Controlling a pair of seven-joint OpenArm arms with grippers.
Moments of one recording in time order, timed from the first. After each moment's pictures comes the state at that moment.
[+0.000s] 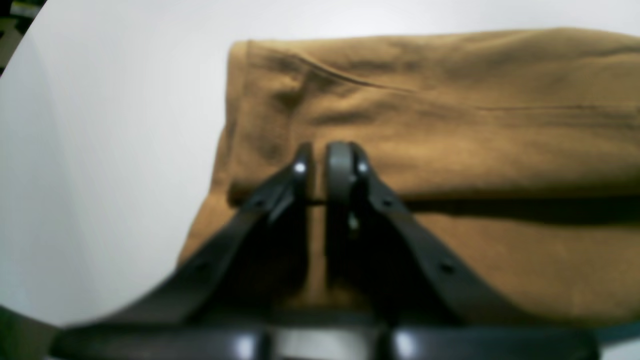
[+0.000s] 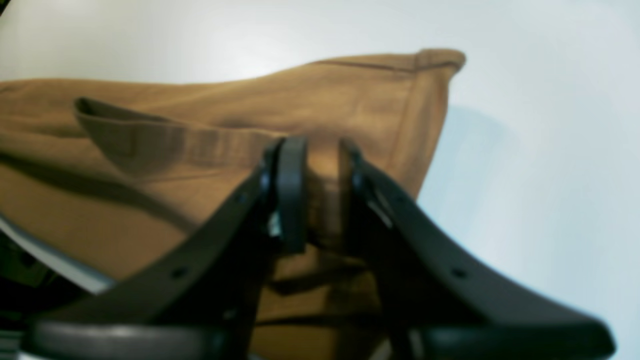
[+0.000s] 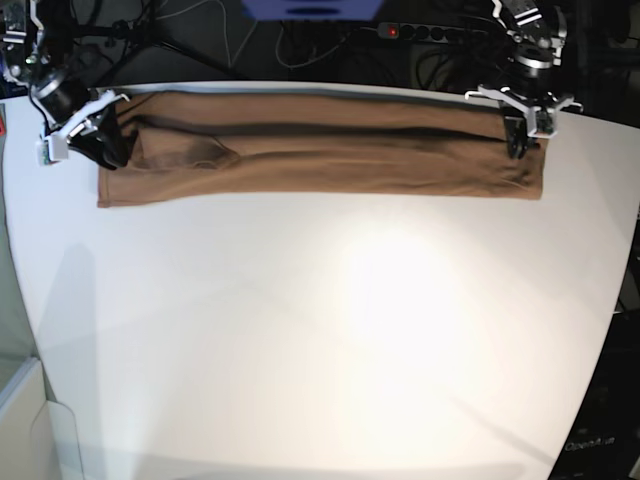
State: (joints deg) left arm 19.4 7.3 -47.6 77.6 28.7 -39.3 -21.6; right arm -32.0 27.0 15.3 82.7 32.8 38.1 -2.8
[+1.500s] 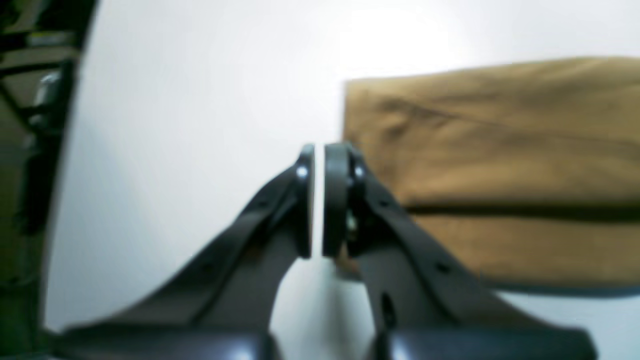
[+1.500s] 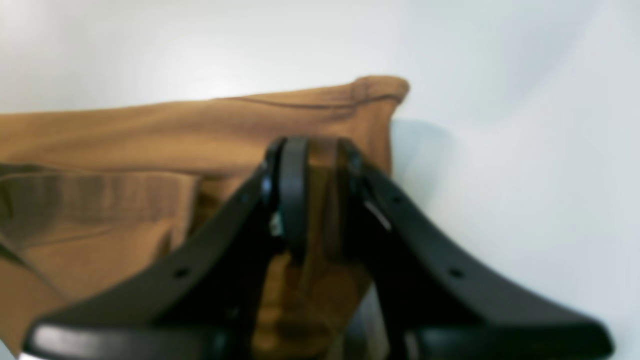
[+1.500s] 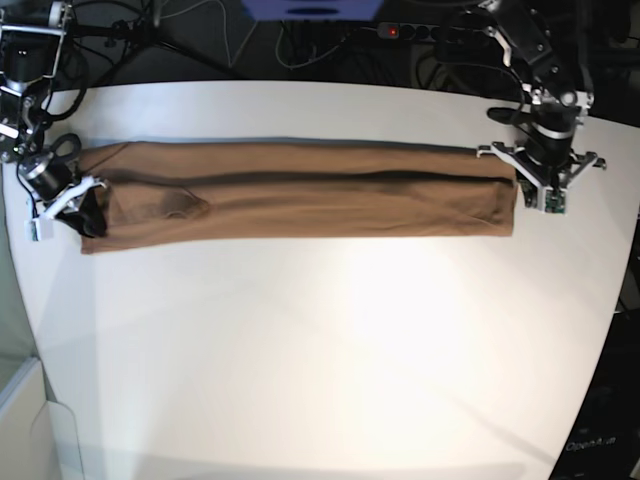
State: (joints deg) left arm 12.4 9.6 -41.8 103.6 19.0 -39.5 22.4; right arm -1.1 28.2 15.6 48.2 19.2 42.4 -1.9
